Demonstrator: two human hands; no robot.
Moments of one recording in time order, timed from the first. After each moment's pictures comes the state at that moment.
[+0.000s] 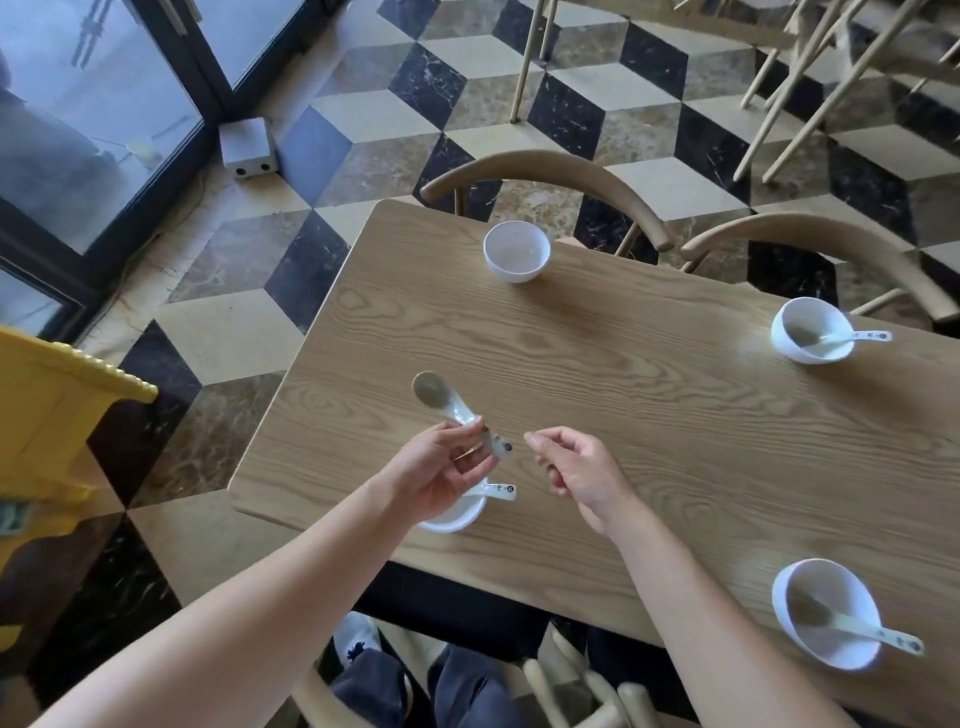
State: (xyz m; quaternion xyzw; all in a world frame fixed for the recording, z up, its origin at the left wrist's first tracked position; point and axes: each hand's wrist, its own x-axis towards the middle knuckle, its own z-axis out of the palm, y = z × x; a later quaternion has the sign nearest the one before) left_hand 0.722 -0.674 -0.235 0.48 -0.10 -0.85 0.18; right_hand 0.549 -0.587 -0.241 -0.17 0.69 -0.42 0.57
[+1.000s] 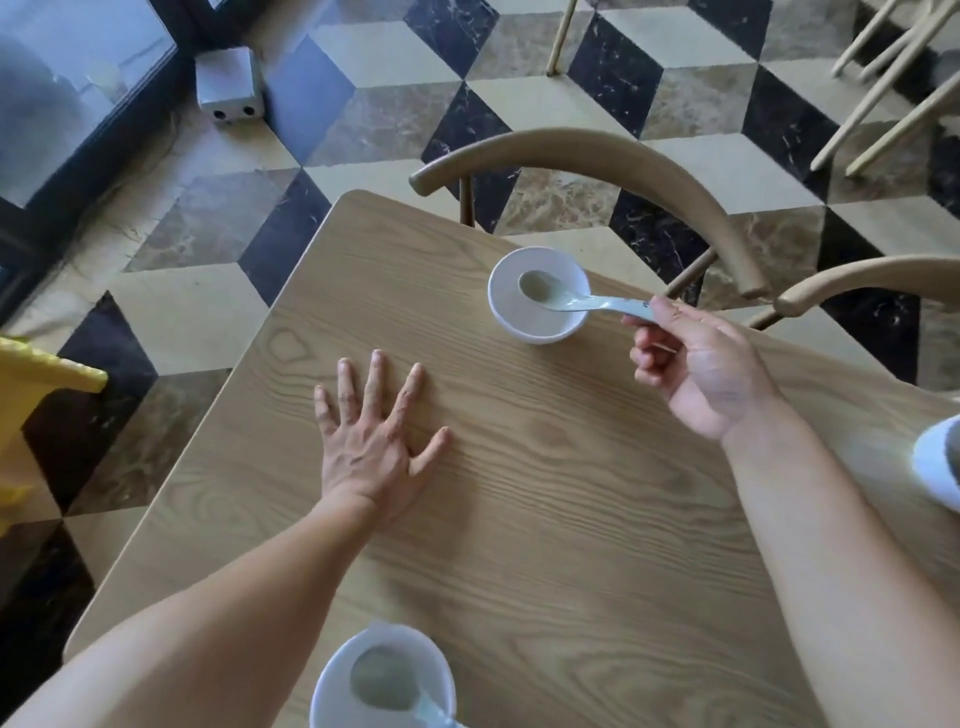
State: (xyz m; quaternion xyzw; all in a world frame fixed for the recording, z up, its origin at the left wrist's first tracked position) left_hand 0.687 -0.842 -0.389 0.60 -0.79 -0.10 -0.03; right_hand 0.372 -0.822 -0.270 -0.15 0.59 -0.53 0.59
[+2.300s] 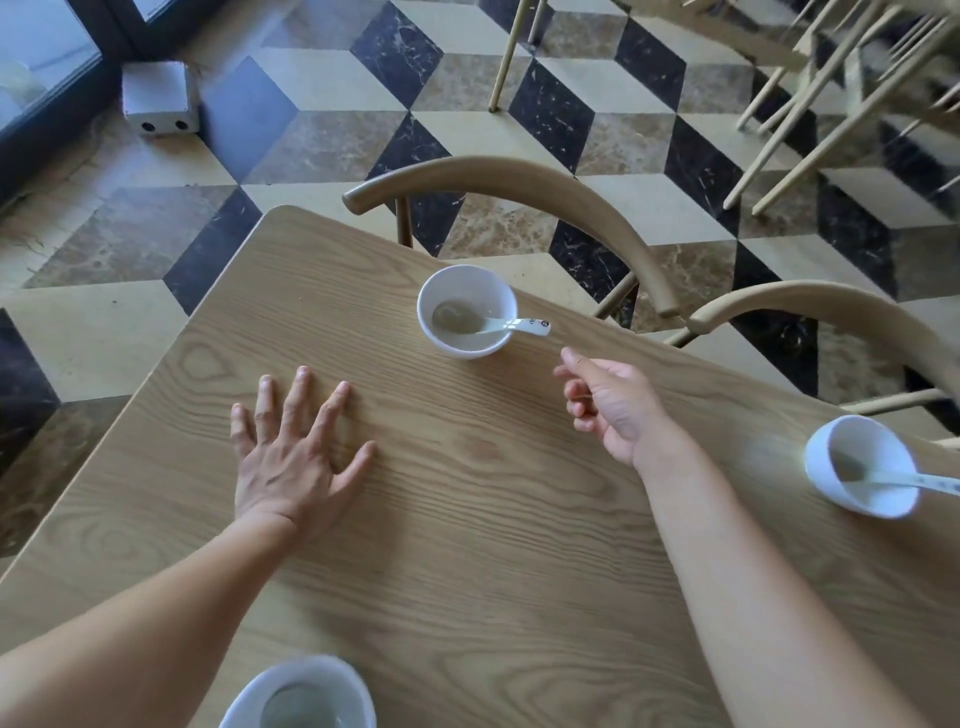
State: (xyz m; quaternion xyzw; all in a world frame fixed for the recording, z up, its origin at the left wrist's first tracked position) left_hand 0.689 -0.844 -0.396 0.62 -0.78 -0.10 -0.01; right_hand 0.363 -0.808 -0.299 -0.13 0.72 -0.42 0.53
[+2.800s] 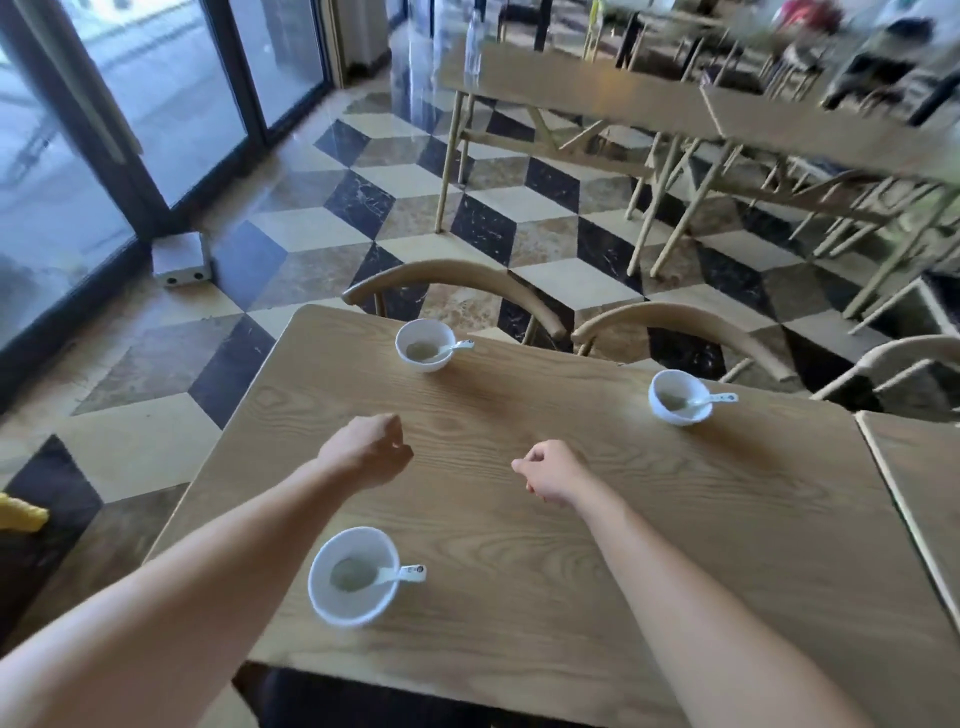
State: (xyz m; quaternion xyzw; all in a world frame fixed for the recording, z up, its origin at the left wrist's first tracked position) left_hand 0.659 -0.744 -0.187 0.53 -0.81 -0.25 -0.07; right_hand 0.448 -0.610 -0.185 -0.32 0.85 -0.16 0.39
